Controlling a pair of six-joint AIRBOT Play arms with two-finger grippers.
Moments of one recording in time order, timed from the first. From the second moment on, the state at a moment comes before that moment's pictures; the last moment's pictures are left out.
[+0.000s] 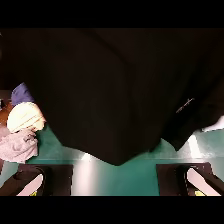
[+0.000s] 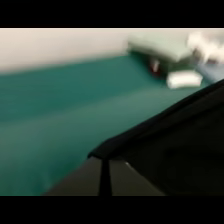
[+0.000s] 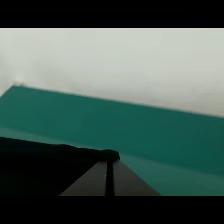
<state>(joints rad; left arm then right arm) -0.06 -0.96 1.79 1.03 -1.25 -1.44 -0.33 -1.05 1.98 -0.91 1.30 1.32</state>
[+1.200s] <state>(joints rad) 0.18 -1.41 1.26 1.01 -1.37 -1.36 0.00 -1.58 1.97 -1.27 1.43 1.41</state>
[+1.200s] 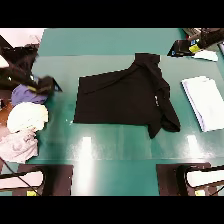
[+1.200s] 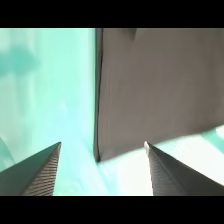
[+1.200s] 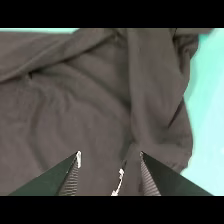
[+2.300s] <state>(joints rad) -0.03 -1.29 0.83 0.88 -1.06 -1.31 -0.11 -1.32 1.57 -1.15 1.56 1.38</state>
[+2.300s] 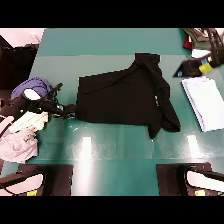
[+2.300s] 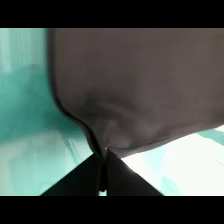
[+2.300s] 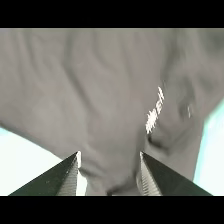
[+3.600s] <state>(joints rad) -0.03 -1.23 0.91 0.88 -1.12 -1.31 -0.43 -0.96 0.51 -1.18 1.06 1.27</state>
